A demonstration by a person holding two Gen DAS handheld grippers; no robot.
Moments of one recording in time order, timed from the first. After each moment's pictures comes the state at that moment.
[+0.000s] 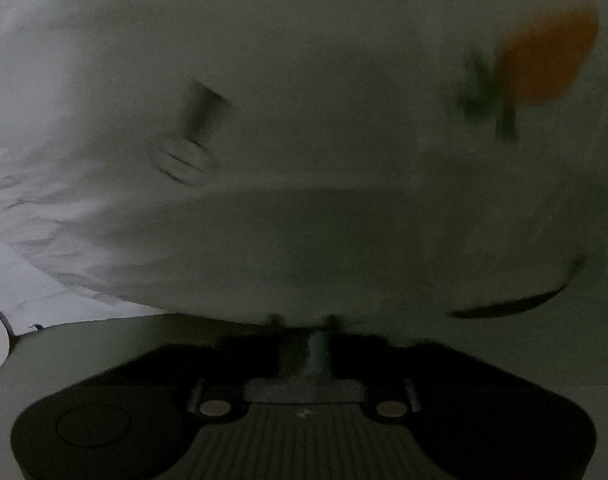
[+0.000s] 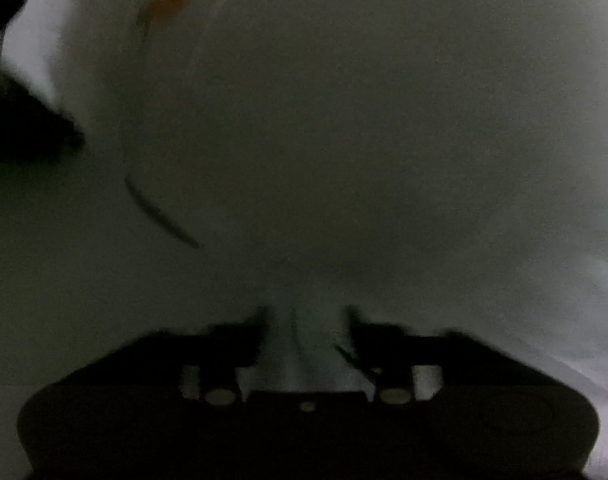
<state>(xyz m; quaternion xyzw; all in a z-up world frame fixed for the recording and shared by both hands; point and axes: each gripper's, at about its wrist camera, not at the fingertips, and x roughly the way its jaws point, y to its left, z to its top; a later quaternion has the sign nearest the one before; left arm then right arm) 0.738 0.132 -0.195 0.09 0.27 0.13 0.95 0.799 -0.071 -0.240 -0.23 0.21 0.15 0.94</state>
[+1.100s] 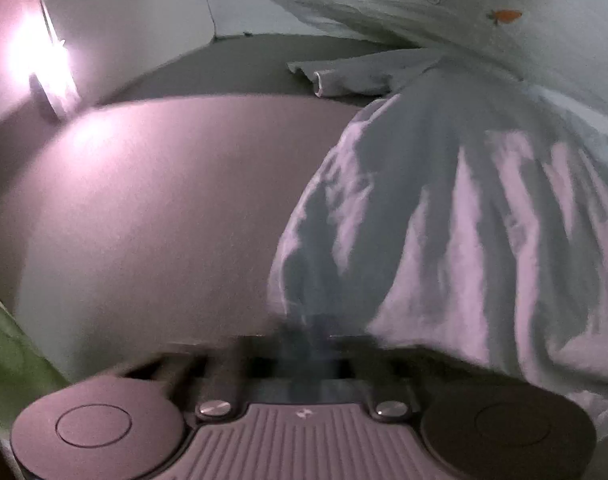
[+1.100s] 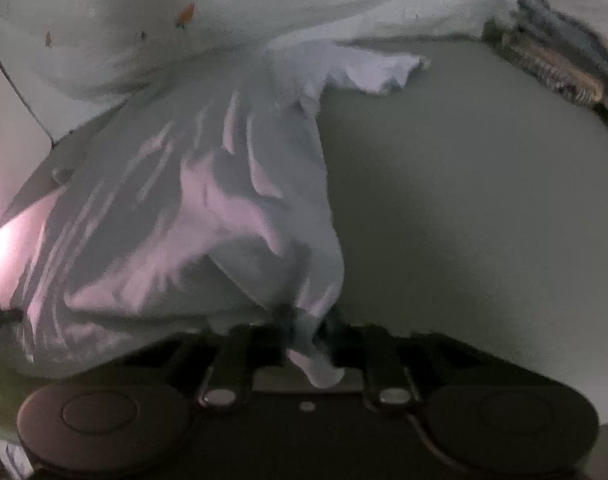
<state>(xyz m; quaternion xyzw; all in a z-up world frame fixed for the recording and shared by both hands) 0.203 0.188 -0.174 -0.08 0.45 0.21 0.87 0.316 -0.199 -0.213 0.07 0.43 0.09 0.90</state>
